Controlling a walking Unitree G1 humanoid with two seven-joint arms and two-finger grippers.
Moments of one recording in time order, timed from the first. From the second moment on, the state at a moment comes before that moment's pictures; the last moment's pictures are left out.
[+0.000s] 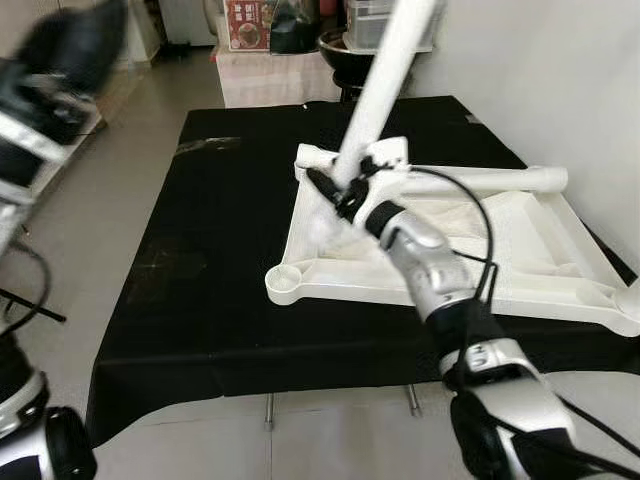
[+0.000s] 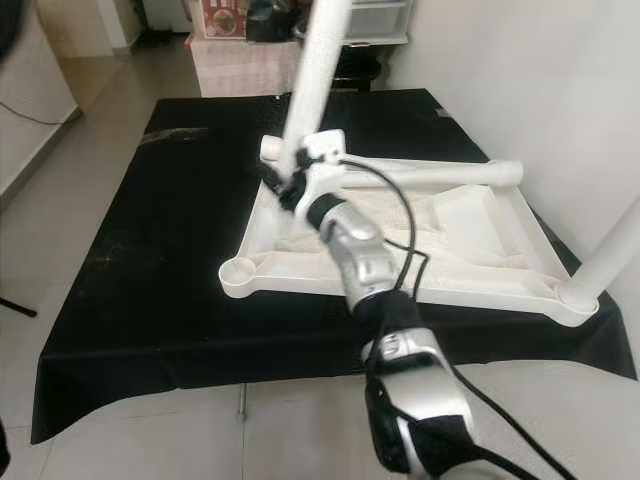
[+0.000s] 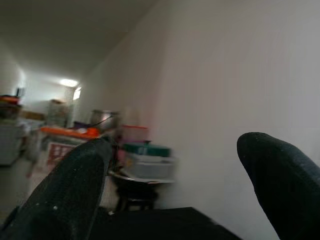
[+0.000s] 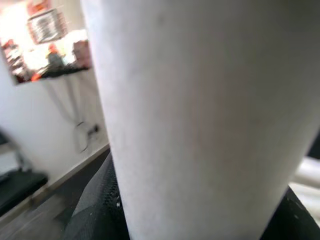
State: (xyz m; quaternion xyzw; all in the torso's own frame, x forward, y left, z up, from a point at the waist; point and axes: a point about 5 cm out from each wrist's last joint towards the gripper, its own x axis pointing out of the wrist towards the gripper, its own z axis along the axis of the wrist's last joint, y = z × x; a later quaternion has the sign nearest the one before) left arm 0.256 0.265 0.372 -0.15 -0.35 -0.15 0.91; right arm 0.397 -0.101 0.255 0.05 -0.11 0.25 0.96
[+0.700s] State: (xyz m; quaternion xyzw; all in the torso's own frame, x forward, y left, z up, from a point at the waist) left arm 0.240 0.264 0.226 -0.06 -0.10 0.10 0.99; right arm 0.390 -0.128 0.230 0.02 -0.12 0.18 0.98
